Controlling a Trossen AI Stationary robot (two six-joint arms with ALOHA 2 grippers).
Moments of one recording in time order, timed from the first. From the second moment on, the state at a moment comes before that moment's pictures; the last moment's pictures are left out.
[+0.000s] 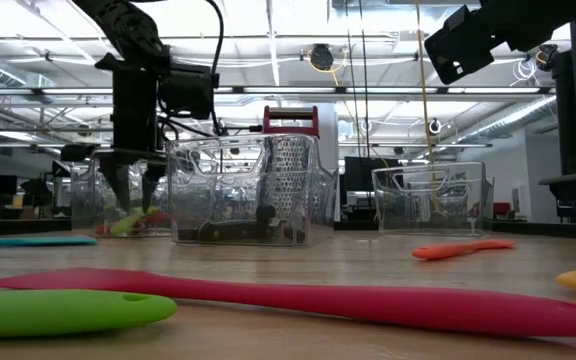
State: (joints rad) left arm 0.31 1.57 0.89 -0.87 -0.34 -1.39; right arm 0.33 1.05 0.56 0.08 -0.08 0.09
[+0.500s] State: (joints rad) left arm 0.28 1.35 0.95 -0.86 -0.33 -1.23; right arm 0.33 1.05 0.56 0.08 -0.08 0.10
